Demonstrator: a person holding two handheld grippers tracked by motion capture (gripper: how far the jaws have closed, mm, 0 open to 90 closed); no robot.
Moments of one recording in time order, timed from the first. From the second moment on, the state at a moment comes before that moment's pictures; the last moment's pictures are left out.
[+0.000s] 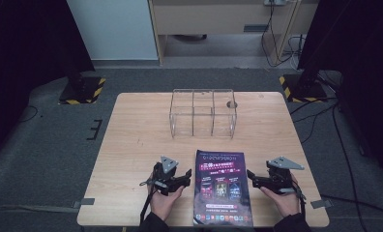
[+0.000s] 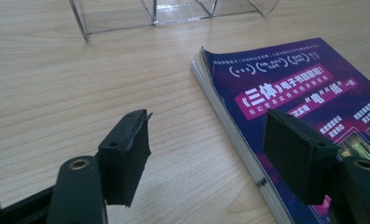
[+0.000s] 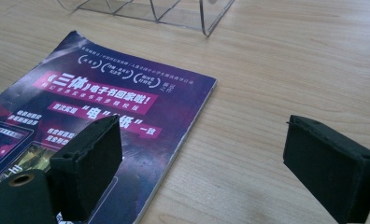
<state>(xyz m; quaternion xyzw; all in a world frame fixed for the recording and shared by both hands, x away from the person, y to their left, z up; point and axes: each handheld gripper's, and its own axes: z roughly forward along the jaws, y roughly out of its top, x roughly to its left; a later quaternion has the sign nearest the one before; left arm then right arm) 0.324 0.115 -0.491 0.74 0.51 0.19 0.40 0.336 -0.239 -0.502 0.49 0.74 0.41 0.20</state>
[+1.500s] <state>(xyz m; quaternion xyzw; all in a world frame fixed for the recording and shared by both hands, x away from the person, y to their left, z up) 0.330 0.065 -0.525 0.78 0.49 0.15 0.36 0.334 -0.211 -0.528 0.47 0.78 0.39 0.15</state>
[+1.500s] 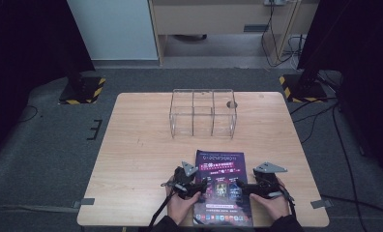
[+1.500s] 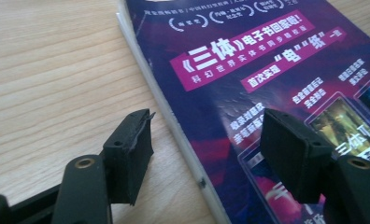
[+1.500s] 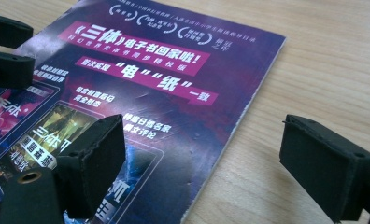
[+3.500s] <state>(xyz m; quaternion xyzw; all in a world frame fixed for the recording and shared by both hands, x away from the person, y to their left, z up) 0.320 0.073 -0.517 0.73 0.48 0.11 0.48 0.334 -0.198 -0.537 0.44 0.79 0.40 0.13</state>
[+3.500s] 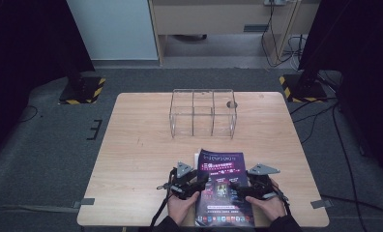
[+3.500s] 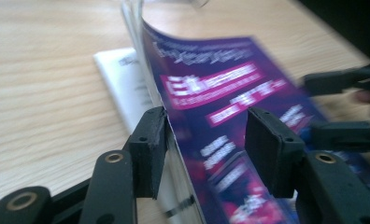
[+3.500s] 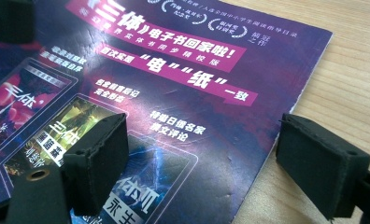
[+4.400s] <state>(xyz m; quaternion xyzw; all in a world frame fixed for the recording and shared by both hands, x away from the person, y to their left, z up) 0.321 0.076 -0.526 0.75 0.47 0.11 0.45 0.334 -0.199 -0.537 0.44 0.80 0.40 0.13</state>
